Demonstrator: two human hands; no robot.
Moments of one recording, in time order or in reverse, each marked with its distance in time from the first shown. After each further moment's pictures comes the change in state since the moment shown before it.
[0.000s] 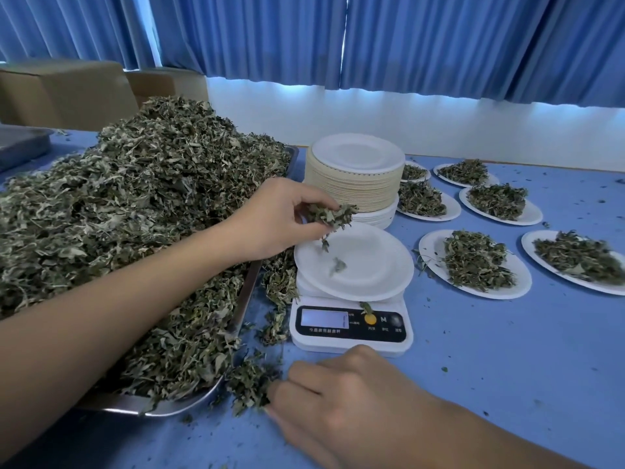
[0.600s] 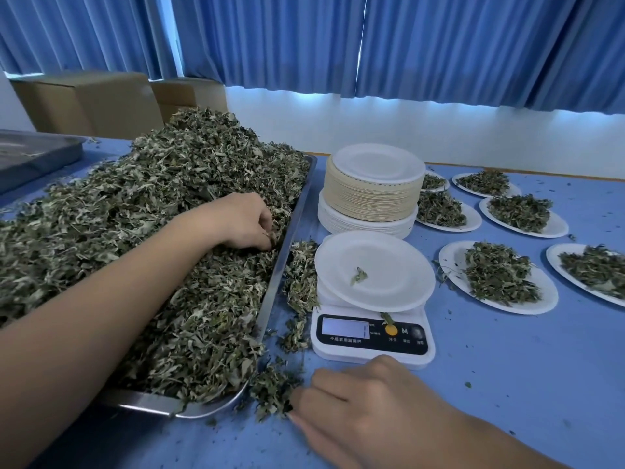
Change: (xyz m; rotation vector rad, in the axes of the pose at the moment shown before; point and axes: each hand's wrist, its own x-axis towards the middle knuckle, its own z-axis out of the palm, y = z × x) left_hand 0.000 -0.042 -0.055 0.558 -0.398 -0.560; right_hand 0.002 0.002 0.004 0.002 0.096 -0.002
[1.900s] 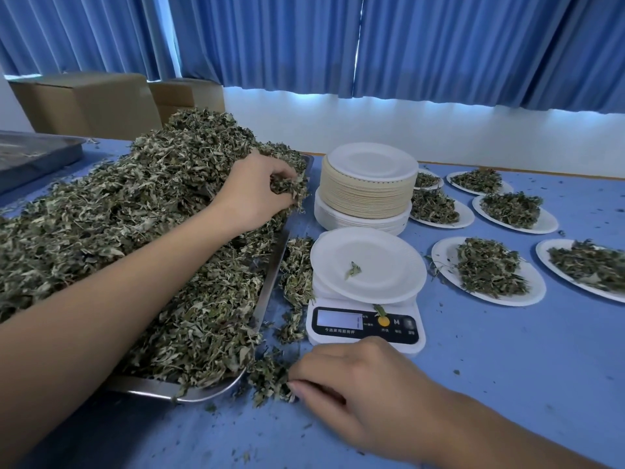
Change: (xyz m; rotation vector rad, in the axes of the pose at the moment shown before) left_hand 0.000 0.022 0.001 -0.405 0.609 0.182; right_hand 0.000 0.013 0.000 0.416 -0.170 0.123
